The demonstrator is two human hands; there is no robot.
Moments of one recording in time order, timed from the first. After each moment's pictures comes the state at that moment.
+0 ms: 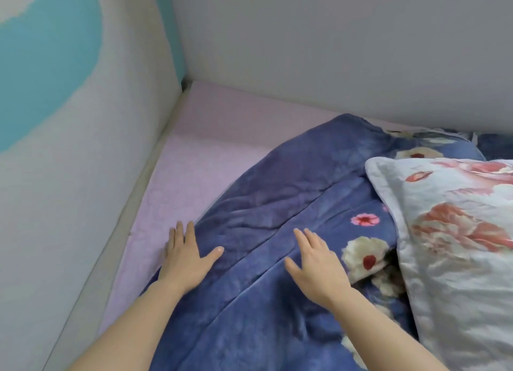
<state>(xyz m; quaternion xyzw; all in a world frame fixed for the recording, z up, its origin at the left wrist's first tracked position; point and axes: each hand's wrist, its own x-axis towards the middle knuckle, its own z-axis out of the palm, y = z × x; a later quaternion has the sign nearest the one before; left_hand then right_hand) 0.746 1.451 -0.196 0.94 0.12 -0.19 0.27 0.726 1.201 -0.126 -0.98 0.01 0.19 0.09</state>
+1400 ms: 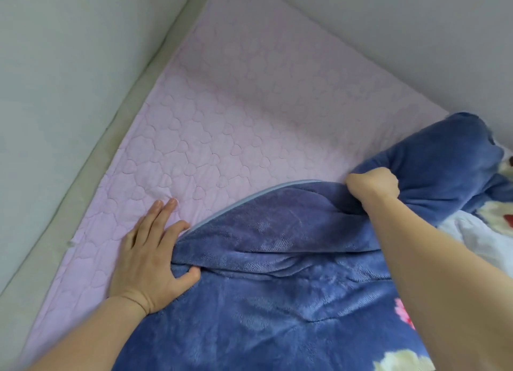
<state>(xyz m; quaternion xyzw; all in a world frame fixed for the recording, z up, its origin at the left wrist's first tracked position) 0.820 1.478 -0.269 0.97 0.03 -0.10 0.22 1.049 1.172 -0.195 -0.90 0.39 0.16 0.08</state>
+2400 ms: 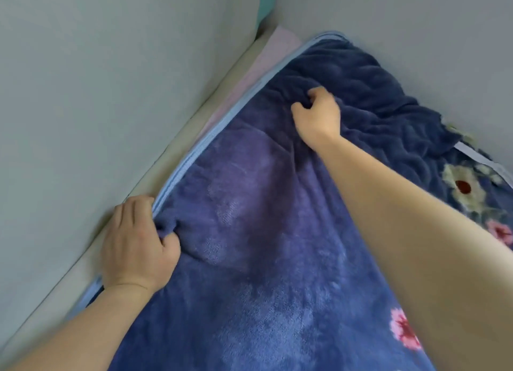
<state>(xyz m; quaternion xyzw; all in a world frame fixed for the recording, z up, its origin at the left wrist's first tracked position) 0.881 1.536 -0.270 0.92 0.29 0.12 0.25 1.156 1.376 -0.204 -0.95 -0.01 0.03 0.32</state>
